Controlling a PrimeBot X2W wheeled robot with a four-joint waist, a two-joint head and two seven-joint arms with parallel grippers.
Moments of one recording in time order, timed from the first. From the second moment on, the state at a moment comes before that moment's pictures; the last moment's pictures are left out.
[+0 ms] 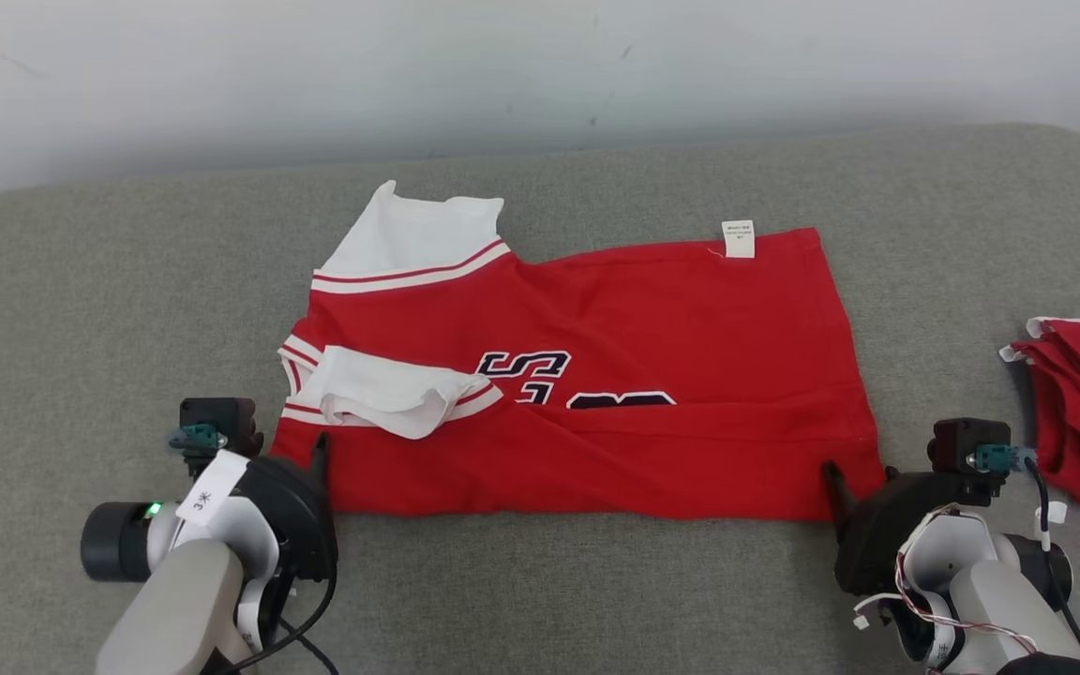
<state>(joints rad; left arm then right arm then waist) -0.58 0.14 -0.43 0.83 -0.35 0.05 0.10 -0.31 -0.10 0.04 0.55 0.39 -0.07 0.24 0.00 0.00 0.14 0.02</state>
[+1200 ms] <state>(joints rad) -0.60 0.12 -0.44 0.92 -0.35 0.03 0.08 -0.30 -0.11 0.07 0.60 0.36 -0.09 0.29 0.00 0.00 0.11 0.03</state>
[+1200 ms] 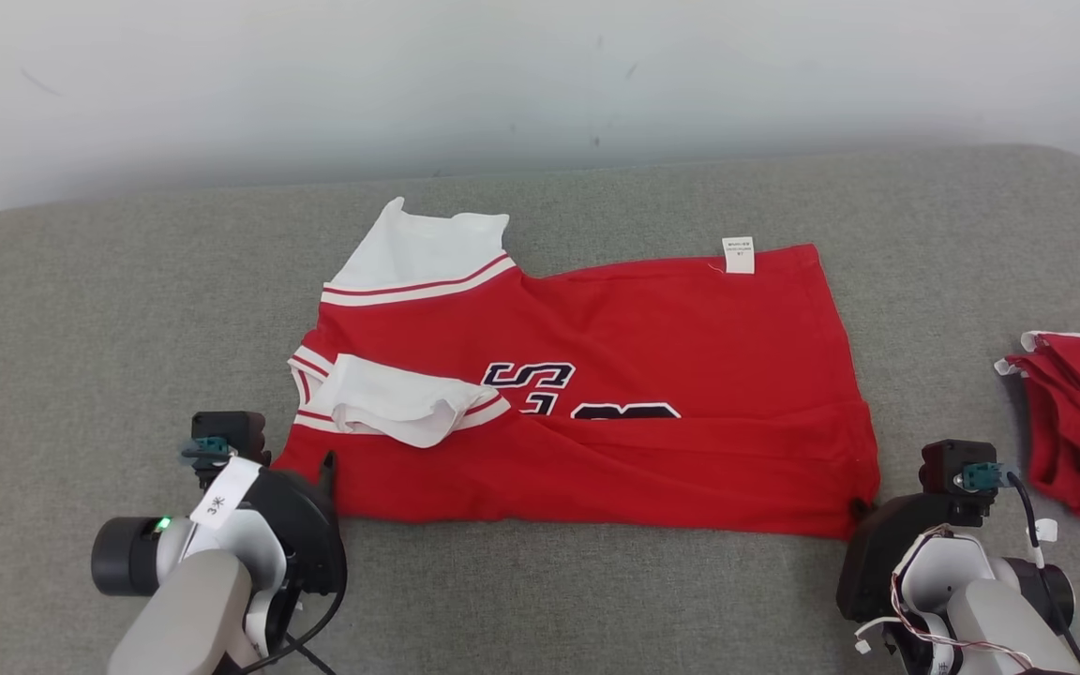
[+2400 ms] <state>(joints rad) -0.62 0.14 -0.44 0.96 -0.39 0.00 0.21 -0.27 -0.11 0.08 0.59 0.36 -0.09 0.32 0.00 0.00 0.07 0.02</state>
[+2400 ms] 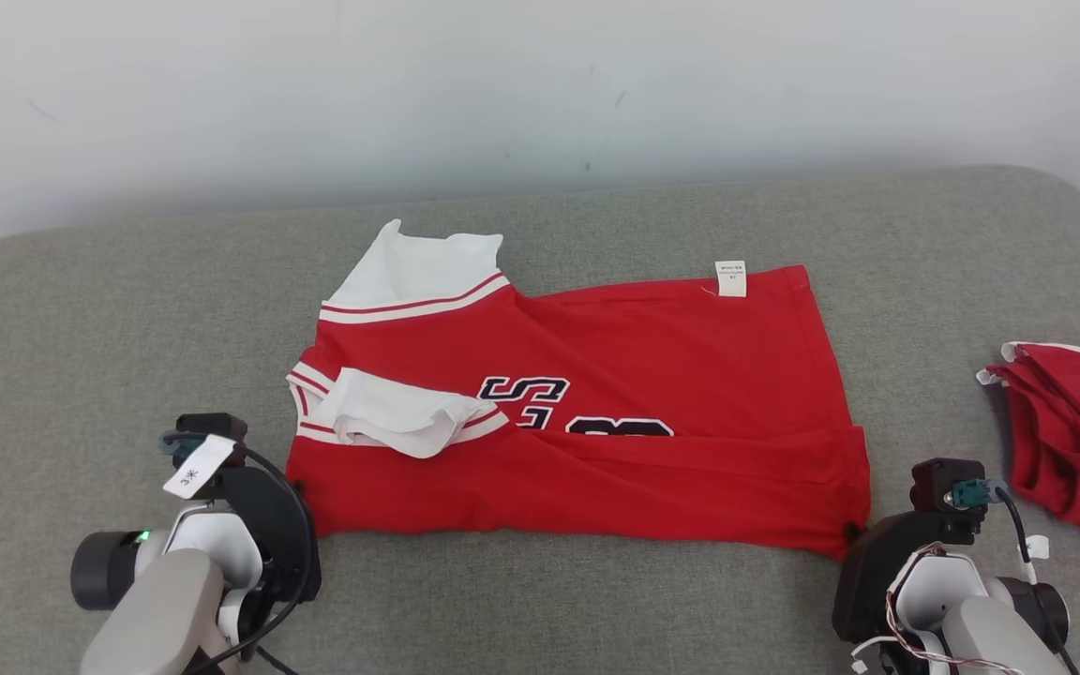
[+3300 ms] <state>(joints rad) -0.62 0.14 -0.42 0.94 -0.42 -0.04 0.25 -0.25 -0.11 0.04 0.56 0.42 -0.09 0.33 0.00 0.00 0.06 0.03</state>
